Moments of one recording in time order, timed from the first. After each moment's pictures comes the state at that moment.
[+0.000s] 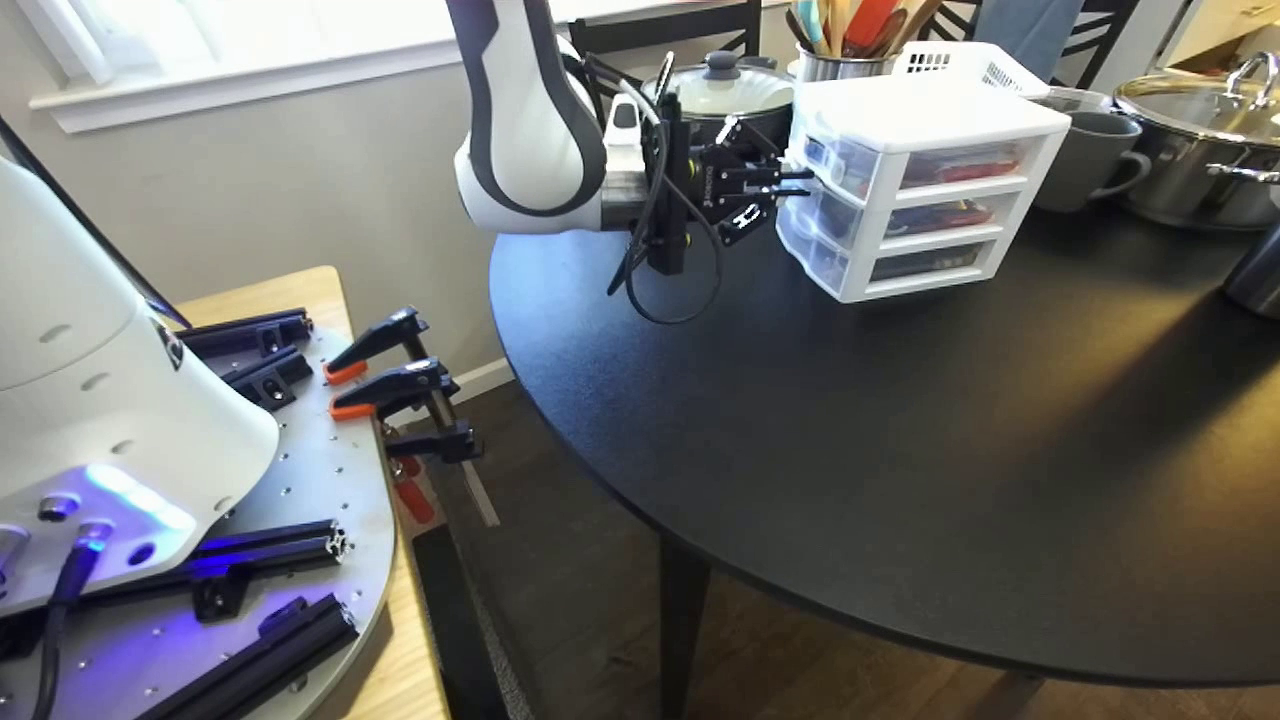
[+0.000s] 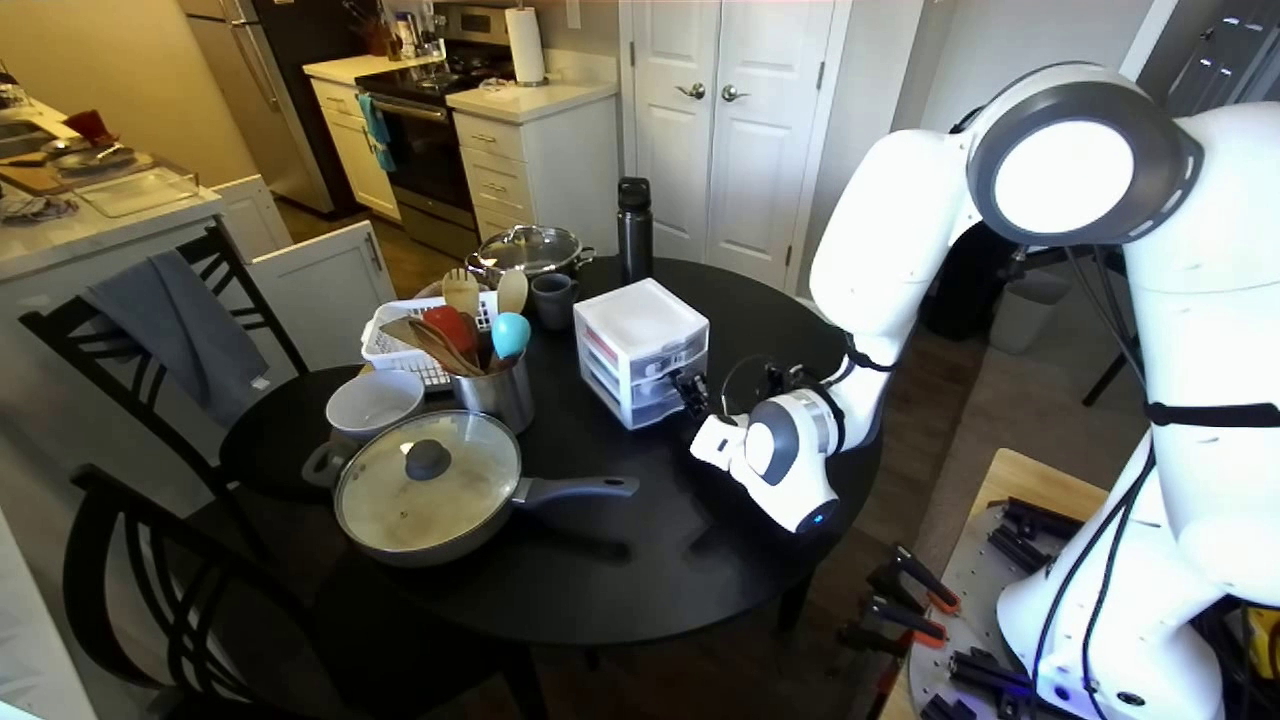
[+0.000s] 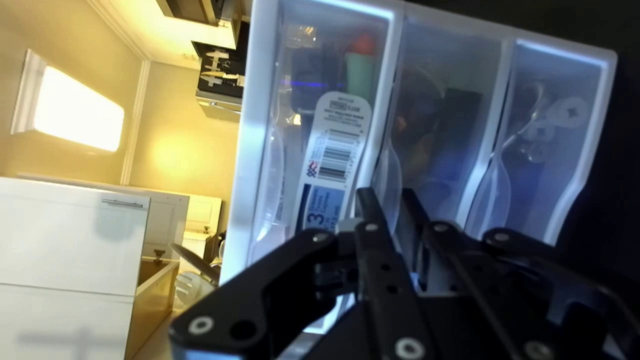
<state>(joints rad) 0.07 0.55 0.14 -2.44 -2.61 1.73 1.27</state>
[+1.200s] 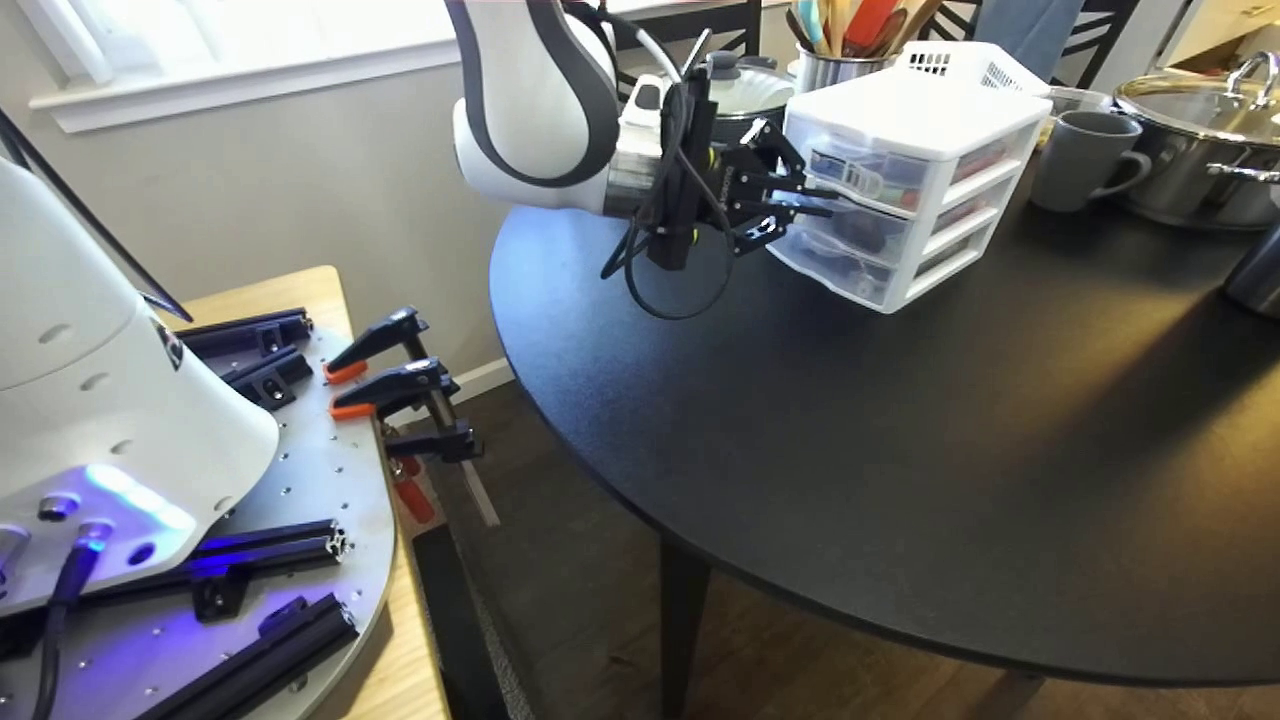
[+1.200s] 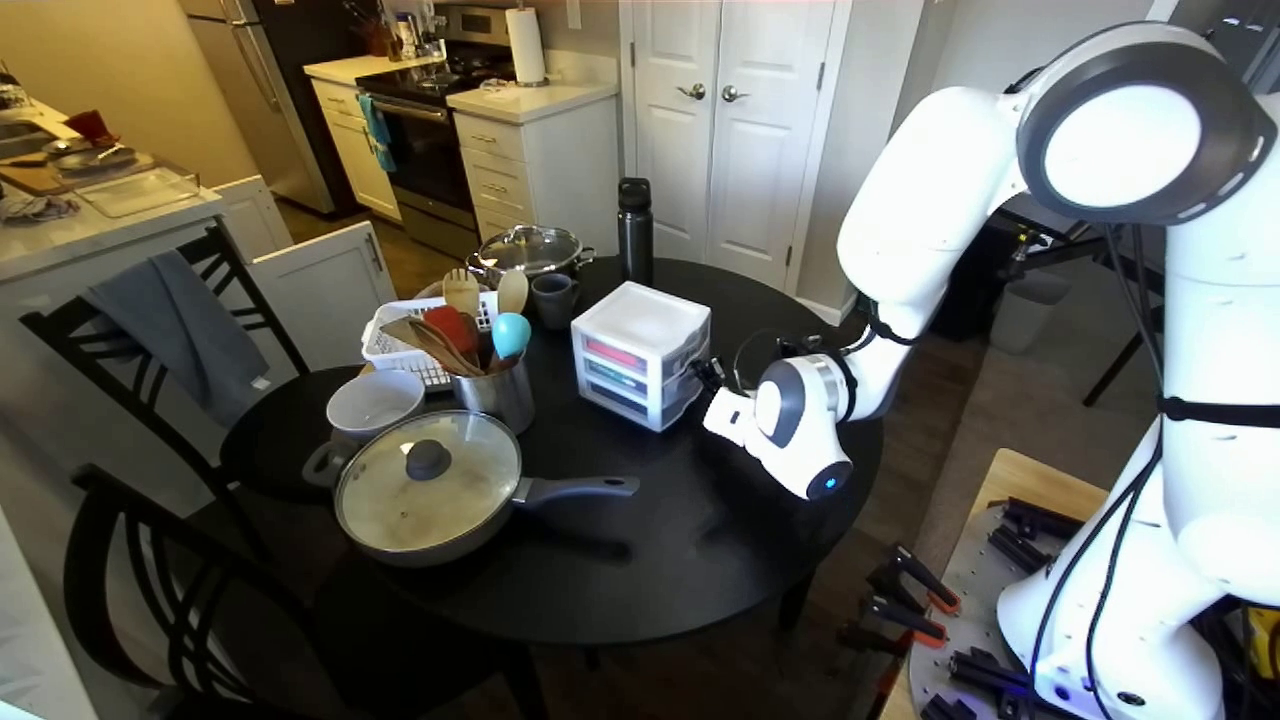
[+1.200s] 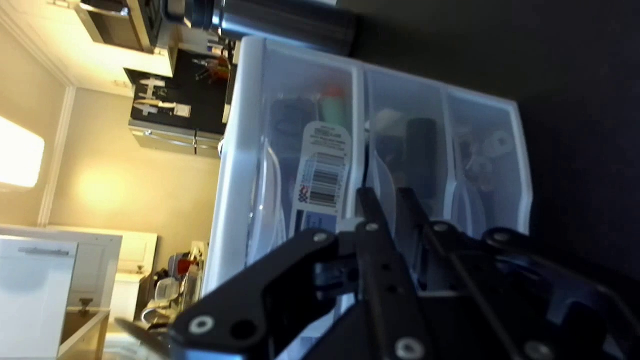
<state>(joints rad) 0.06 0.45 0.05 -2.46 -2.54 1.97 1.21</state>
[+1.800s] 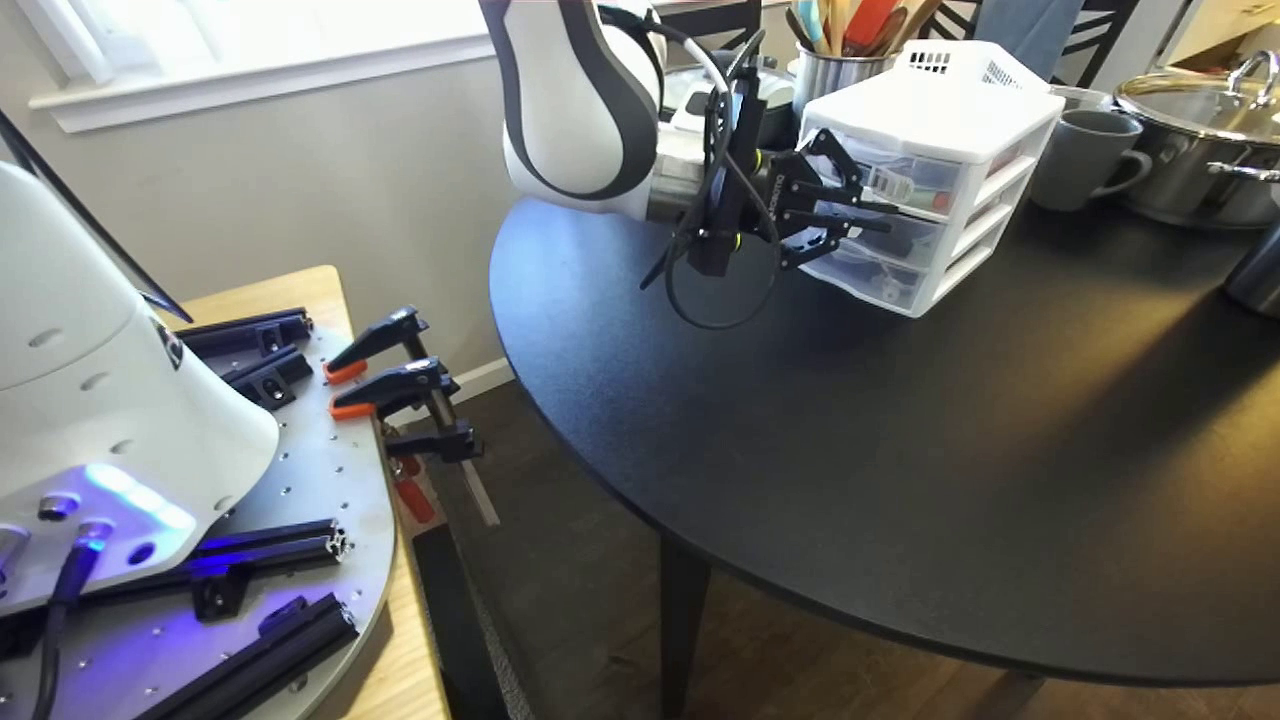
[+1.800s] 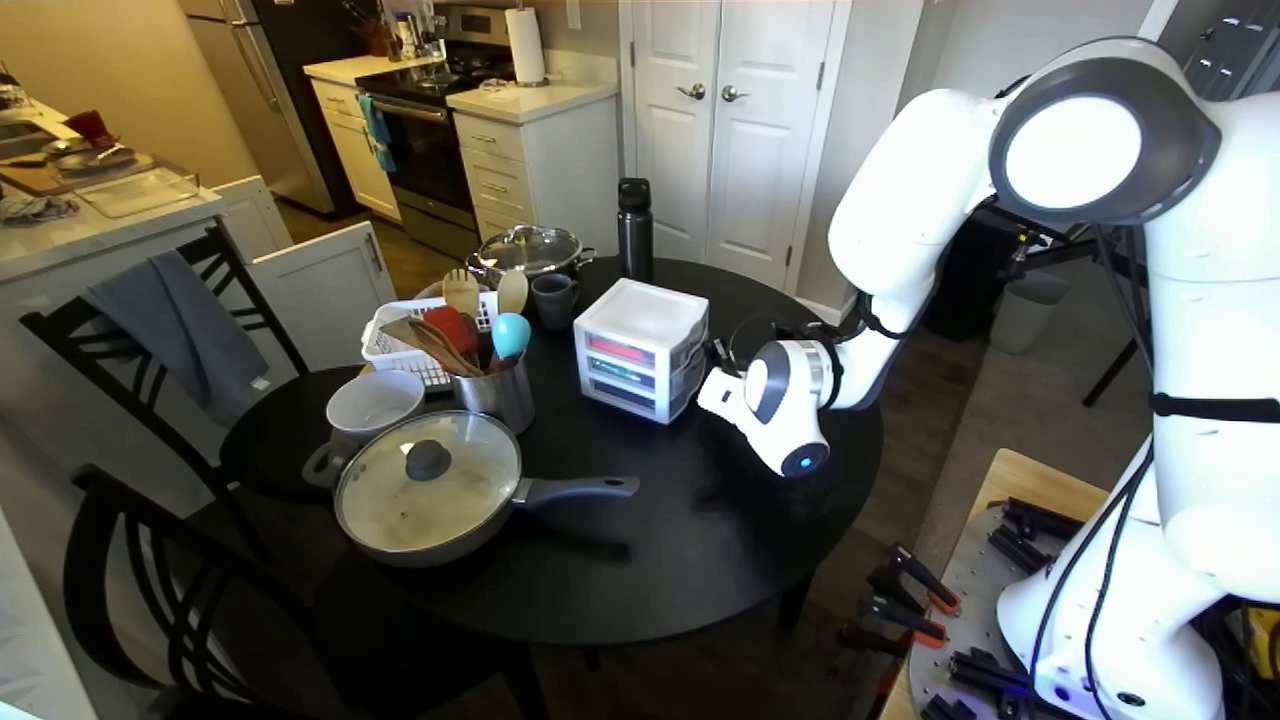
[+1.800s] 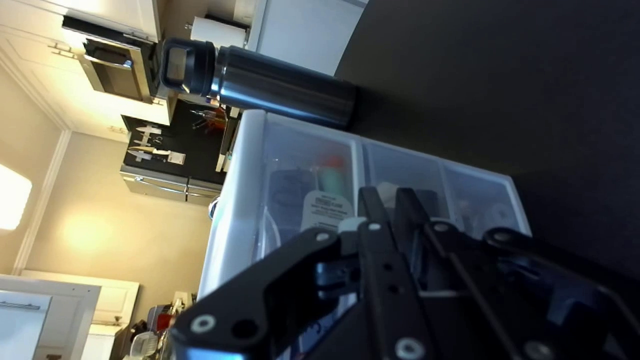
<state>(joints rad) -0.01 0.50 0.05 -2.37 -2.48 1.96 1.10</state>
